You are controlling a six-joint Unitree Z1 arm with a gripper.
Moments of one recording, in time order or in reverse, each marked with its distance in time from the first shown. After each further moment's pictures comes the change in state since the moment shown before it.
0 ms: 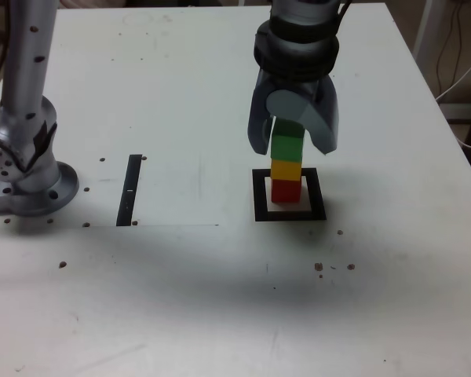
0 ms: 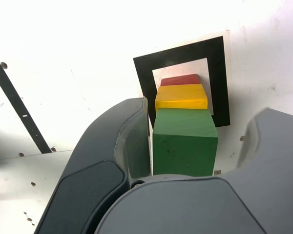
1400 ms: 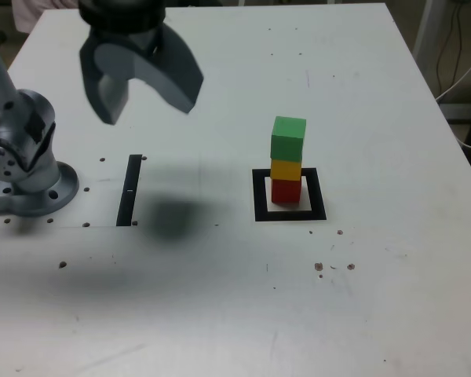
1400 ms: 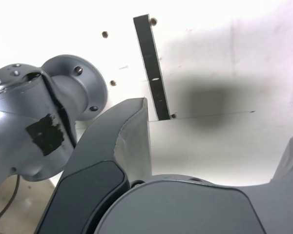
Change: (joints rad) arm 0.049 -0.529 0.497 0.073 -0.097 0.027
